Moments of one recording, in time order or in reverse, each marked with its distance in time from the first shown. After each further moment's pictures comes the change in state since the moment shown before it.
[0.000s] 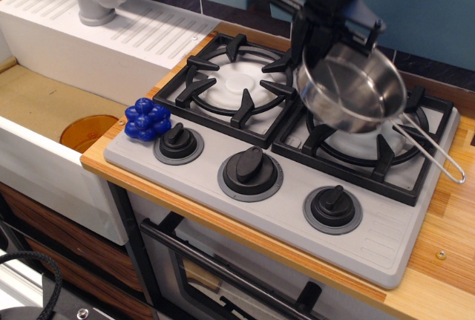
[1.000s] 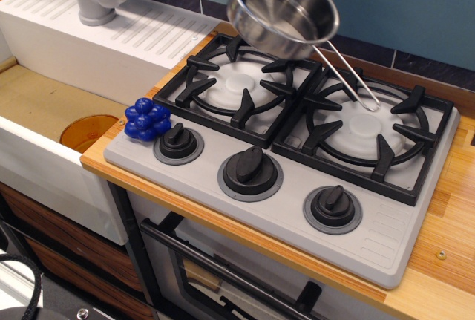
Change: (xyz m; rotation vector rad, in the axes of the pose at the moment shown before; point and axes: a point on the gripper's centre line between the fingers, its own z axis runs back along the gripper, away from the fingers) arm 0.009 0.081 0.029 0.019 0.029 -0.121
